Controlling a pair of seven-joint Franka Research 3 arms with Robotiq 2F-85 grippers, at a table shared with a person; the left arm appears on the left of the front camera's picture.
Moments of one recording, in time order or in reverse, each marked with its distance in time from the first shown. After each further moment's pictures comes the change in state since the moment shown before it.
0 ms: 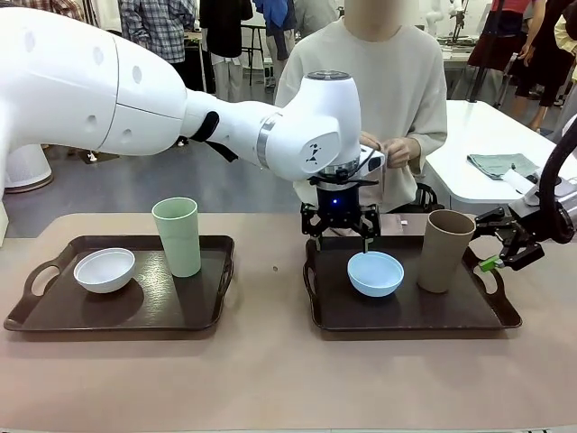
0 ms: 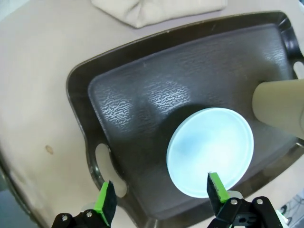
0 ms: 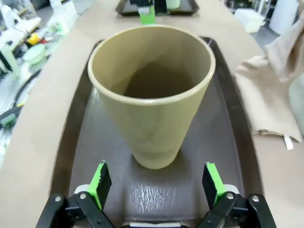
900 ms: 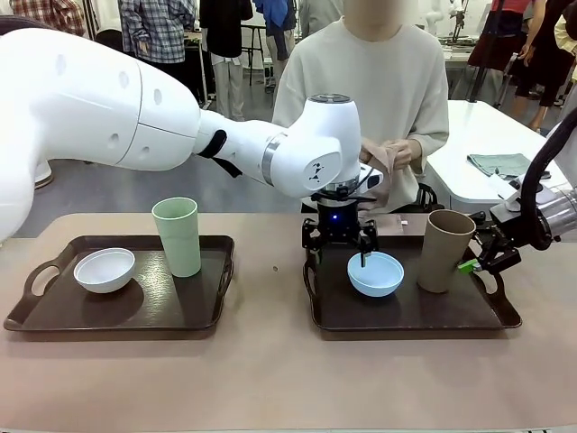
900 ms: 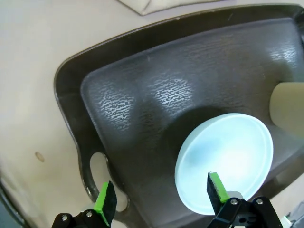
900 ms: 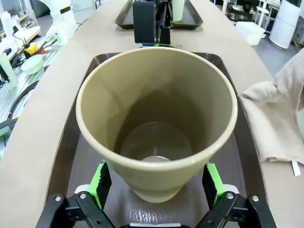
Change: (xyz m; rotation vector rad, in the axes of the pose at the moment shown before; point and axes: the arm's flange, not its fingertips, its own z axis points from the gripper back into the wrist) left arm 0.003 0.004 -0.035 0.015 0.034 0.008; right arm 0.011 0.002 -0.037 0.007 -0.061 0.019
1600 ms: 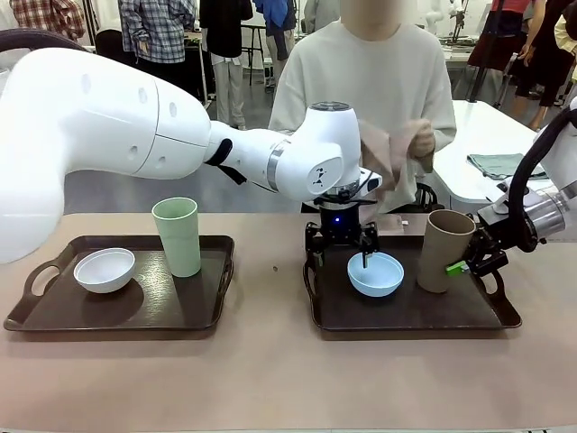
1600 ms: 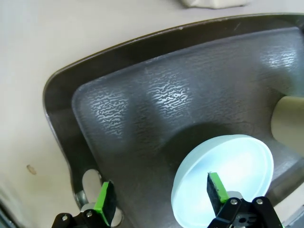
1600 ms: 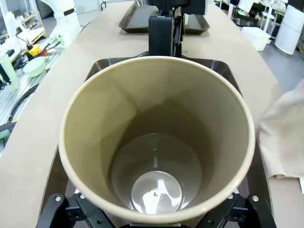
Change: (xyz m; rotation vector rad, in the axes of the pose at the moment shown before) left arm 0.014 -0.002 -0.017 -0.021 0.011 0.025; right arm 0.002 -0.004 -0.023 0.030 -0.023 0.009
